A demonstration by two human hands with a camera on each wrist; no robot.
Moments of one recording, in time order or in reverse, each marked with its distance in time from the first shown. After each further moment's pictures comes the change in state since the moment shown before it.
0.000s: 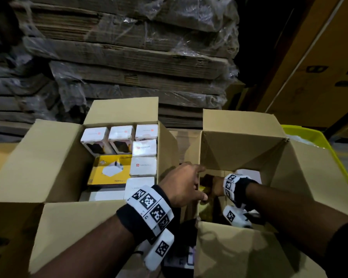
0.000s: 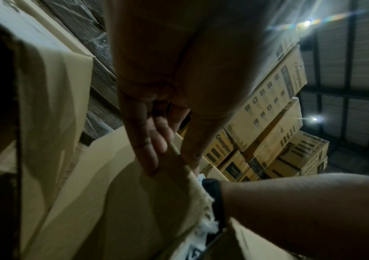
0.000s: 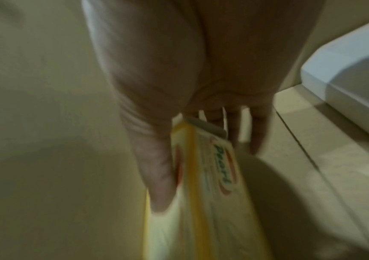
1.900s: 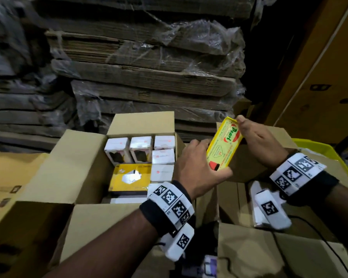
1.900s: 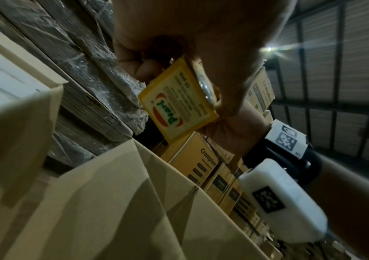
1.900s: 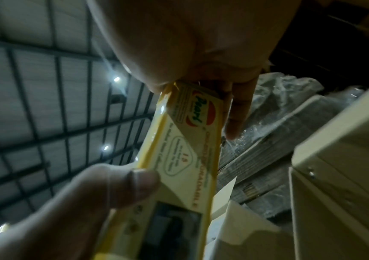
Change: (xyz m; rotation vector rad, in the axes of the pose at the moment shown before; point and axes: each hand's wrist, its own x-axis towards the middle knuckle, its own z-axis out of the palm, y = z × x) left_hand -0.012 0.009 -0.030 0.004 0.579 0.065; right_hand -0.135 -0.092 -0.089 0.352 0.941 -0.527
